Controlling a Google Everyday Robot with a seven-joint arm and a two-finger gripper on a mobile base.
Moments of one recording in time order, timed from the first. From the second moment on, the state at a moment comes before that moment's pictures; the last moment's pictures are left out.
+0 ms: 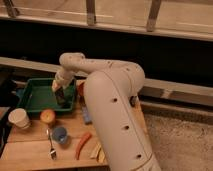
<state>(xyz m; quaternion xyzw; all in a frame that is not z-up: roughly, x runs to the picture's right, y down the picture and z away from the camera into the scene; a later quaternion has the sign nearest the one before) -0.277 -0.021 0.892 -0.38 -0.08 0.53 0.75</state>
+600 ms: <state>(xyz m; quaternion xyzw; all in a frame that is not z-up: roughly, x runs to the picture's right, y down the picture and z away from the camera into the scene) -0.346 -0.041 0.902 -0.39 -0.13 0.50 0.76</state>
